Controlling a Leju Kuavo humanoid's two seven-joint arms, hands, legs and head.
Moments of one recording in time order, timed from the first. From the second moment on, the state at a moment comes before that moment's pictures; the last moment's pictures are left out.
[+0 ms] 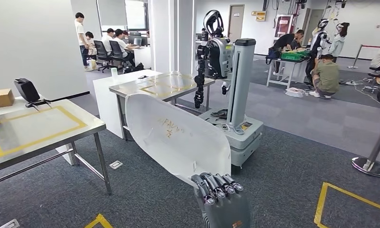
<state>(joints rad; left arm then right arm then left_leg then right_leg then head) -0.09 -0.17 1.11 -0.19 -0.81 0.17 -0.47 -0.56 -0.22 0.92 -1.51 1.57 -0.47 0.26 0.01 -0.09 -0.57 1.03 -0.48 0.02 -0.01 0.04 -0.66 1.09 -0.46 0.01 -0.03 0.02</state>
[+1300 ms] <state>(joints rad) -0.10 -0.17 1.12 -0.19 -0.82 0.16 -0.47 -0.58 -0.22 0.93 -1.48 1.57 -0.47 0.28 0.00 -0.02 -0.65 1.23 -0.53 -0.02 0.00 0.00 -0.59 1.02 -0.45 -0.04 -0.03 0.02</state>
